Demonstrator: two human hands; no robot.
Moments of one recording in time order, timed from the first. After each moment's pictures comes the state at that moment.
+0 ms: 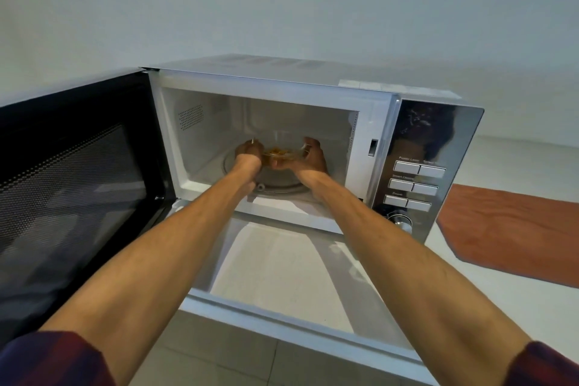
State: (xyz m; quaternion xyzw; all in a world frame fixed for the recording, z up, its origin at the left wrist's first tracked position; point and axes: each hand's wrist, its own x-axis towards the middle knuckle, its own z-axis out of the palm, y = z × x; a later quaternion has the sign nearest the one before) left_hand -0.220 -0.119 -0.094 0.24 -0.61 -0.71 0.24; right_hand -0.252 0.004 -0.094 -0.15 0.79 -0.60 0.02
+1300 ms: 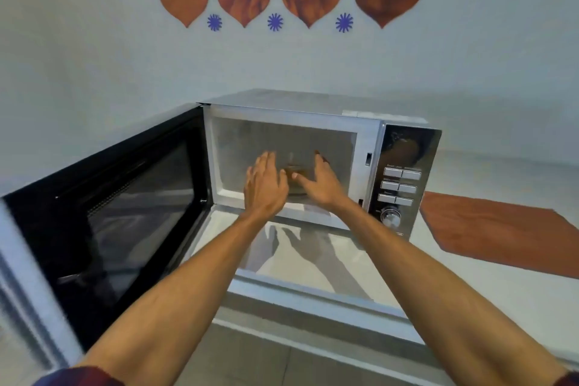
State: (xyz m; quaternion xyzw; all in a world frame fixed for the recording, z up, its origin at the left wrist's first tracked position) left_hand -0.097 -0.076 -0.081 0.16 -0.90 -0.27 0.31; right_hand -0.148 0.041 -0.062 -0.28 0.87 -0.41 -0.05
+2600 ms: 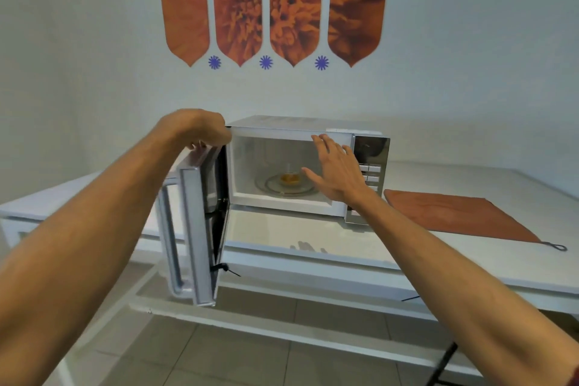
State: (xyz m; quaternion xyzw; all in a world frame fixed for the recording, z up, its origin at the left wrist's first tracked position) left_hand 0.155 -0.110 0.129 0.18 -0.98 -0.04 0.06; right_hand 0.026 0.111 0.016 -0.32 0.89 -0.11 -0.31
